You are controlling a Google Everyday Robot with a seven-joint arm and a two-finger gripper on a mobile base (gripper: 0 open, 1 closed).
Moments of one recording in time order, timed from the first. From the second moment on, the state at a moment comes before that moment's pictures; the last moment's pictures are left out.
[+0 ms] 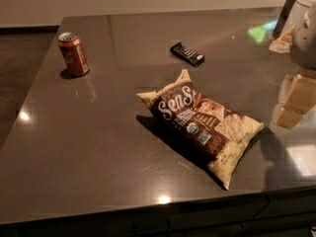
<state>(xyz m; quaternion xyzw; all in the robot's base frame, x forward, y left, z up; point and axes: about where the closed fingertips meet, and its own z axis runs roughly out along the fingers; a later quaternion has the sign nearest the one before) 0.438 -0.216 0.977 -0.60 0.78 -0.04 0.16</state>
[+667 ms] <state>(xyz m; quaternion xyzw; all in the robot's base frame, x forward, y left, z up) 0.441 -0.209 0.967 -0.59 0.79 -0.03 0.16</state>
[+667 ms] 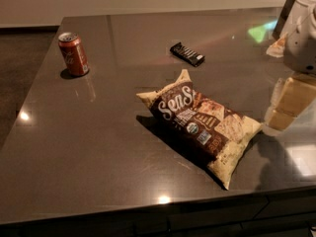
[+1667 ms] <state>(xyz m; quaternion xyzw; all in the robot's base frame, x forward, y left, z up) 0.435 -0.157 0.910 -0.56 0.82 0.04 0.15</state>
